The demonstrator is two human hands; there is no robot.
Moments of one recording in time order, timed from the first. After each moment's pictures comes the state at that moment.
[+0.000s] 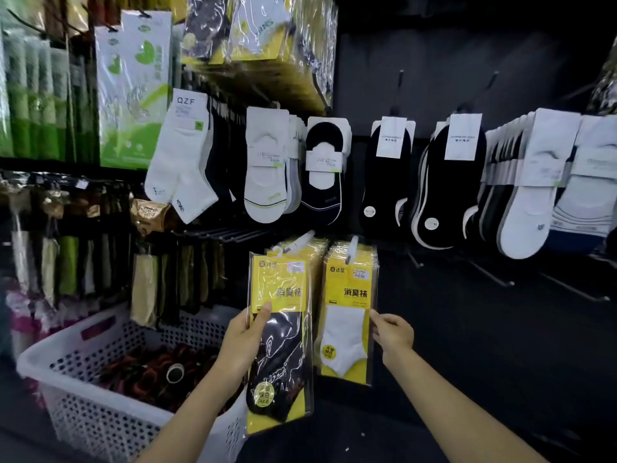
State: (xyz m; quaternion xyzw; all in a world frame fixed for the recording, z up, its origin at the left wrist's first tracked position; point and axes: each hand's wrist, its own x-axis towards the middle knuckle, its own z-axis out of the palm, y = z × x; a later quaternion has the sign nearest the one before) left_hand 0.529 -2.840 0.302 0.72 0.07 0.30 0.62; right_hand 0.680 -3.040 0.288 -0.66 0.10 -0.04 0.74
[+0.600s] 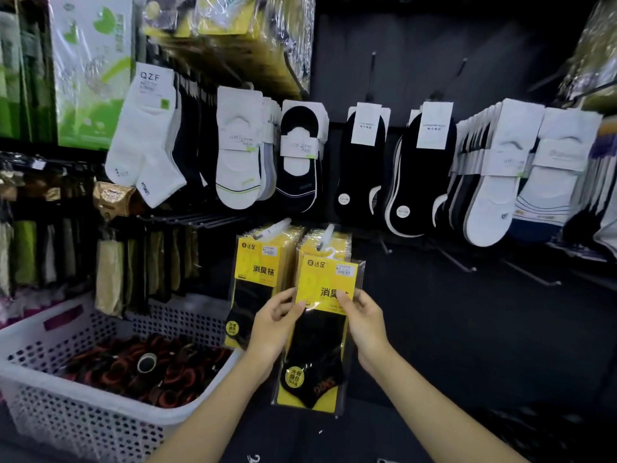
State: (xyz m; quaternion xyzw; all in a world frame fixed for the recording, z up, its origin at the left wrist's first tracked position) left_hand 0.567 -2.915 0.296 0.69 0.04 0.24 0.69; right_hand 0.617 -3.057 0.314 -0.62 -0.14 -0.02 0.77
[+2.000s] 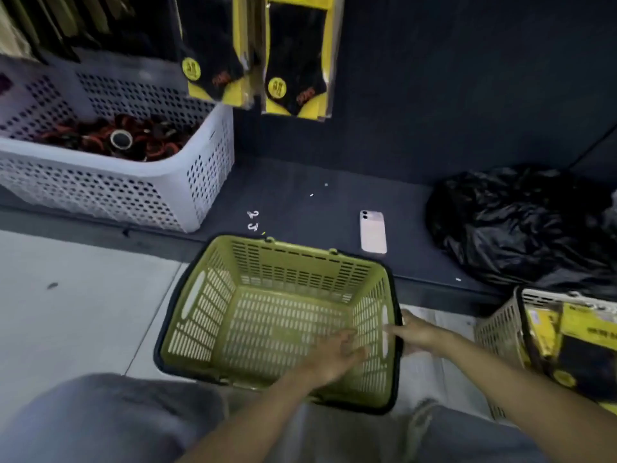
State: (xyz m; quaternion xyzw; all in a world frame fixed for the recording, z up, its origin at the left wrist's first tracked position) left_hand 0.381 -3.082 -0.052 0.76 0.07 -0.29 0.58; right_hand 0.473 -3.267 -0.016 -0.81 0.10 0.44 0.37
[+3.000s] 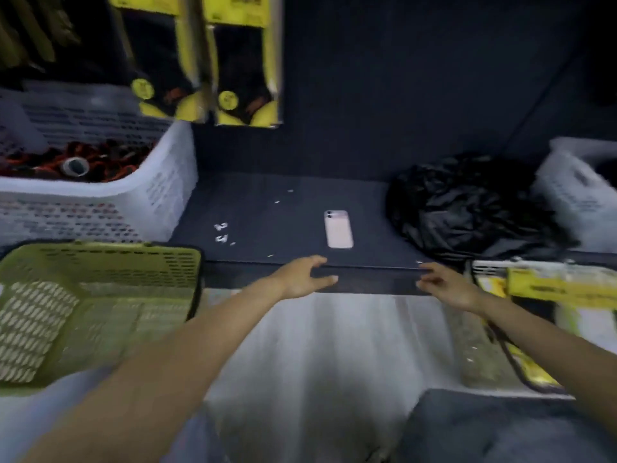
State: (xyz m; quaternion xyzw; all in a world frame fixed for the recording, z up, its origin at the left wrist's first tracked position) left_hand 0.464 -3.051 0.055 0.88 -0.06 -0.24 0.39; right_hand 0.466 -3.357 0.070 -0.92 0.07 0.21 0.33
